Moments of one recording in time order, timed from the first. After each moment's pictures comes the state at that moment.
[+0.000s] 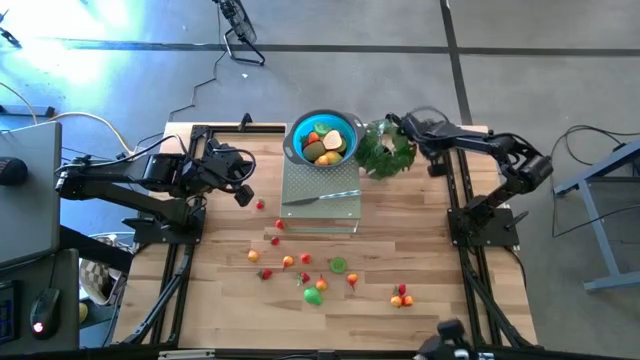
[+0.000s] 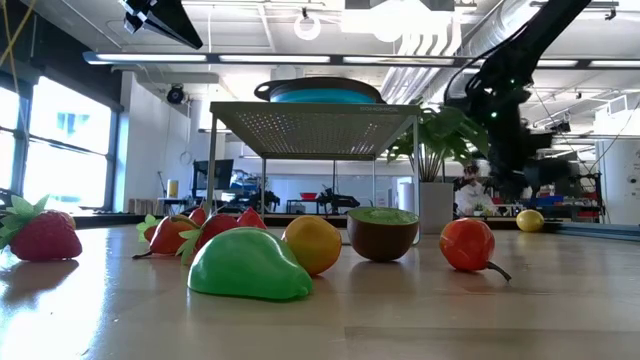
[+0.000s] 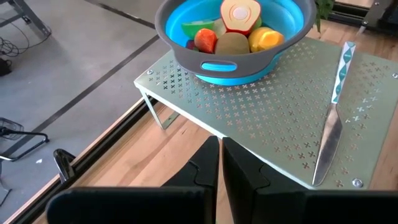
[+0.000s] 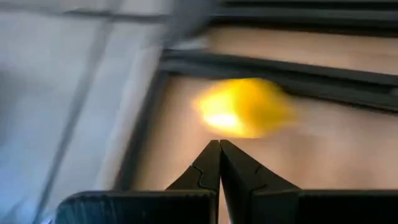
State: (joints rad) left arm -0.05 0.89 1.05 -0.82 -0.65 -0.37; right arm -0.87 1.54 0.84 -0.71 0.65 2.02
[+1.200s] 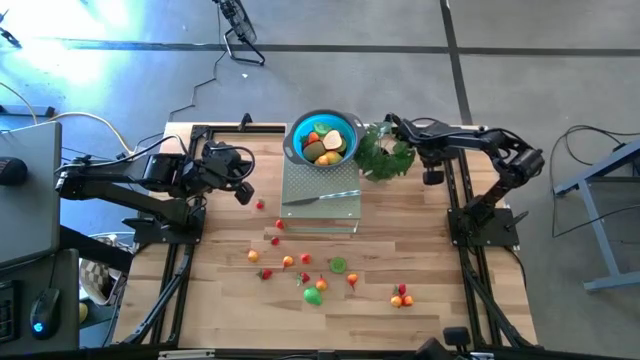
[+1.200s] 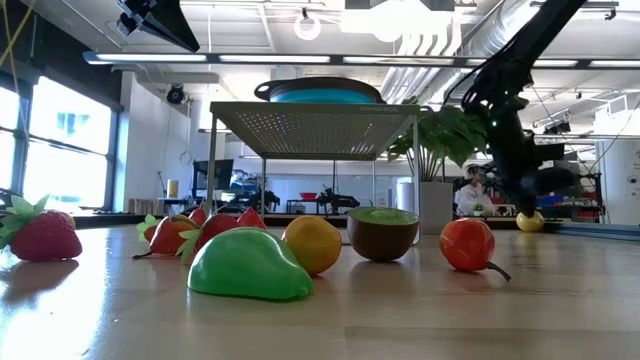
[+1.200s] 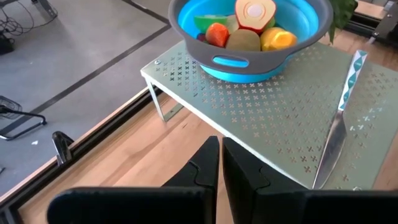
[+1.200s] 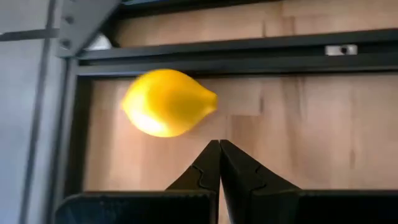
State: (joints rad) left arm -0.05 0.89 1.05 -0.85 -0.67 -0.48; right arm -0.88 1.61 0.84 -0.84 0.53 2.30
